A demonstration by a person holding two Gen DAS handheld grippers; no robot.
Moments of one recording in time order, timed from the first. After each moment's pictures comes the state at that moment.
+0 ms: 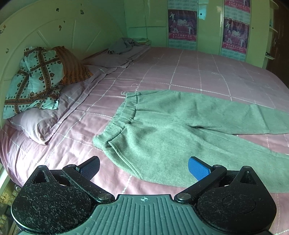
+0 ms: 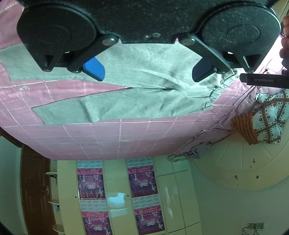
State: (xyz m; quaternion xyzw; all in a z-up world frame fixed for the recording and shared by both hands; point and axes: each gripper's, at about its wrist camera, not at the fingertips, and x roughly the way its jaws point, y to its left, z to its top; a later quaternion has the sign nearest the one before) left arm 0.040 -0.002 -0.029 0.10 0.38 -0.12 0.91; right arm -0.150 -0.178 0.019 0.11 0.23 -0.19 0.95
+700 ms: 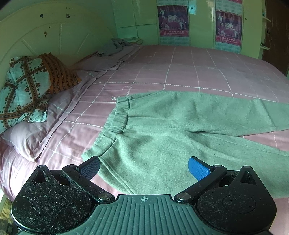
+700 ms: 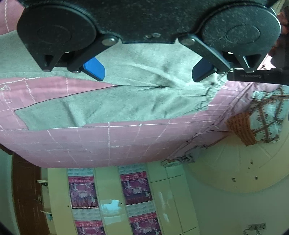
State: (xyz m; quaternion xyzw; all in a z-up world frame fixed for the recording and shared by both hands) left arm 0.087 -0.037 -0.051 0.14 0.37 -0.14 0.91; right arm -0.098 -0.199 0.002 0.14 0.26 -0.17 0.94
